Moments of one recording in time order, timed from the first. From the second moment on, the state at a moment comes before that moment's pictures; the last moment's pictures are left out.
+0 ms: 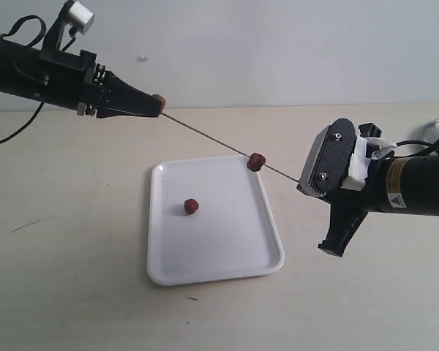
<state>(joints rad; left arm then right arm) -0.12 1.98 -1.42 -1.29 1.21 1.49 0.12 1.66 -0.63 -0.92 -0.39 0.02</state>
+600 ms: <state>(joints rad) -0.10 1.98 -1.42 -1.25 1.19 1.49 0.12 1.66 -0.63 -0.91 -0.38 0.02</state>
